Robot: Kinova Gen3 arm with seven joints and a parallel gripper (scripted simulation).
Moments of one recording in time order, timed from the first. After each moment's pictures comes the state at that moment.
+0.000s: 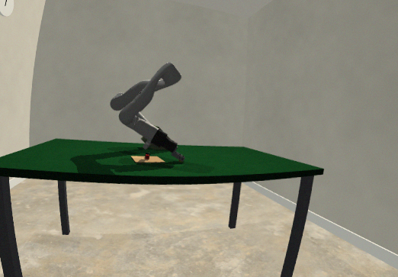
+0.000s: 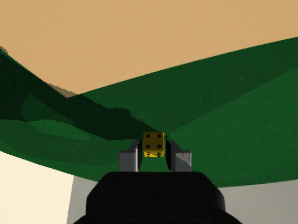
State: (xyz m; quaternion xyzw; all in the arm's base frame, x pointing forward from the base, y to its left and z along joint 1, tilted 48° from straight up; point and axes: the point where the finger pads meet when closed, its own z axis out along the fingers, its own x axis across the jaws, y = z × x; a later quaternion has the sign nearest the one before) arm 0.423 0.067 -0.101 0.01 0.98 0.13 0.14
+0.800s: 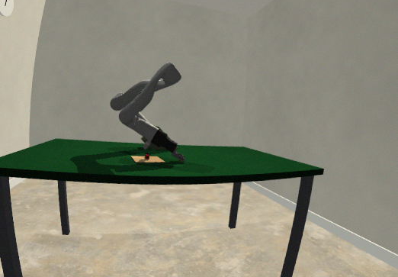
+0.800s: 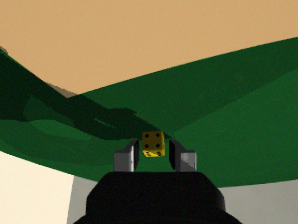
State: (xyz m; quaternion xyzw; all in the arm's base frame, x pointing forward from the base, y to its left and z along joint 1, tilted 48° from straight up) arm 0.423 0.067 -0.101 0.01 0.98 0.13 0.14
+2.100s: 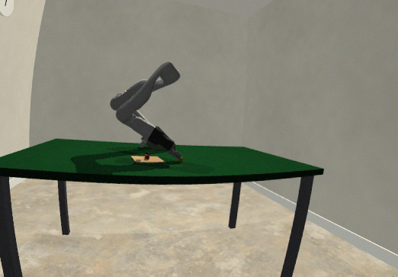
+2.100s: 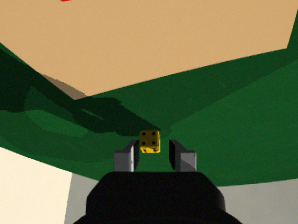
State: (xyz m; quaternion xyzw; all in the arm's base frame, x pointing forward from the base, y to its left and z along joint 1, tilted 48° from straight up) arm 0.414 0.063 -0.085 0.00 0.98 0.13 0.13
